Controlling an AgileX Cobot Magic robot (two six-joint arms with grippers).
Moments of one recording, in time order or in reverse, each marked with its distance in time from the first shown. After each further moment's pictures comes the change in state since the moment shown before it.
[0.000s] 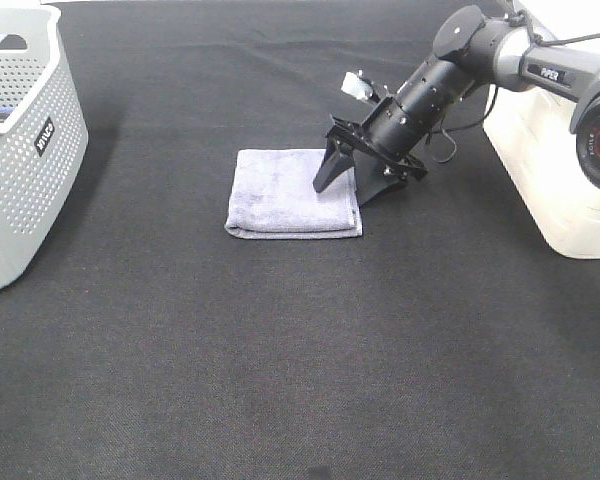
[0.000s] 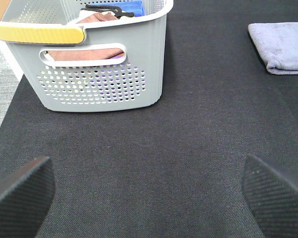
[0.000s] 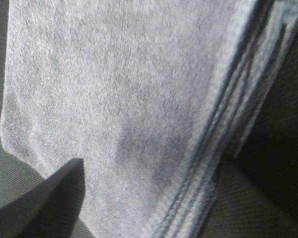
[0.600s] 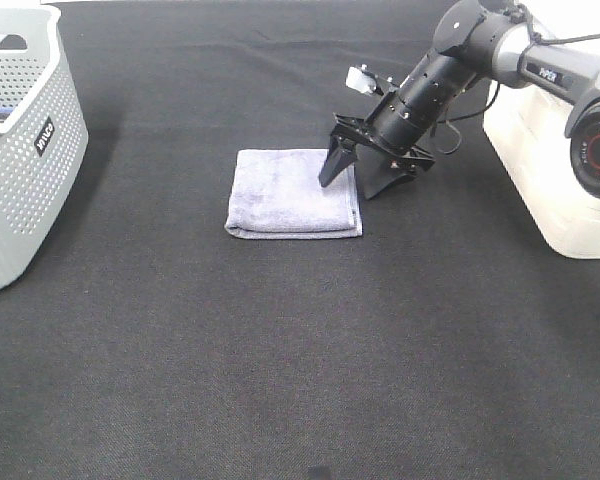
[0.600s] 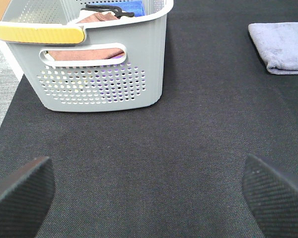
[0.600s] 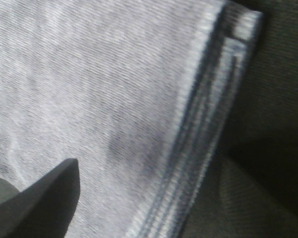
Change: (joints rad) left arm 0.000 0.000 0.000 0.000 0.000 0.000; right arm 0.001 0.034 -0.075 -0.053 0.000 0.029
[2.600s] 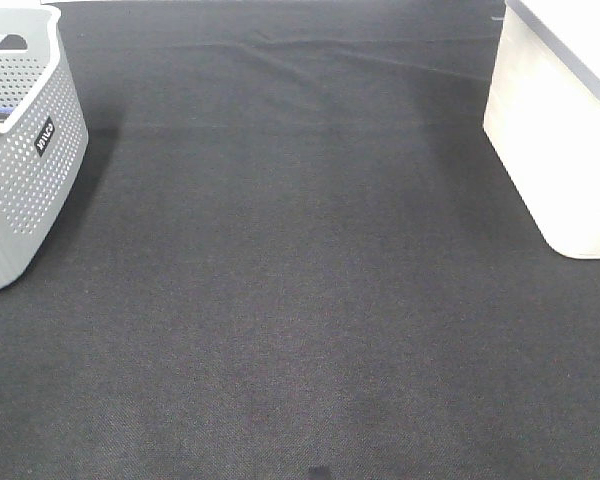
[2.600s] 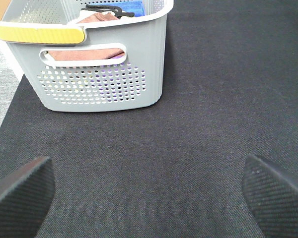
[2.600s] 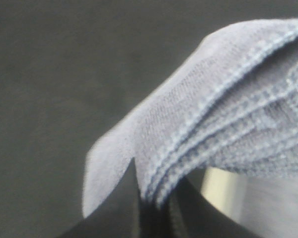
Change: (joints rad) left arm 0.000 0.000 0.000 0.000 0.000 0.000; right arm -0.040 -0.664 -0.099 -0.532 0.008 0.013
